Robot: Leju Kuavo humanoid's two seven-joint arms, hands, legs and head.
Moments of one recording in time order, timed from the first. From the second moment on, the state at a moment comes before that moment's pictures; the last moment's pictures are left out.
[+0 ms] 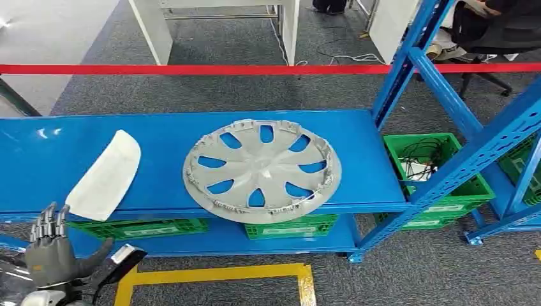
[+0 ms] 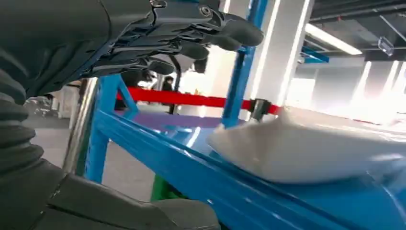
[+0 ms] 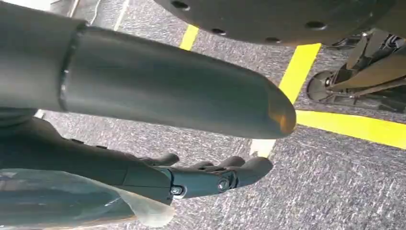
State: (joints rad) left arm 0.11 -0.18 0.30 -1.36 -1.18 0.70 -0.50; right arm 0.00 0.11 -0.52 -0.20 0.83 -0.09 0.00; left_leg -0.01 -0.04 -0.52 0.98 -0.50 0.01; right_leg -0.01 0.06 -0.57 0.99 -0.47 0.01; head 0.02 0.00
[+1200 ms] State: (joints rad) left arm -0.07 -0.03 0.21 -1.14 -1.28 0.70 -0.30; right arm -0.02 0.08 -0.51 -0.20 0.88 -0.06 0.01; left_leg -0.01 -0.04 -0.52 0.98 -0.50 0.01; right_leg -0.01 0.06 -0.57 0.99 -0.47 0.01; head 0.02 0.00
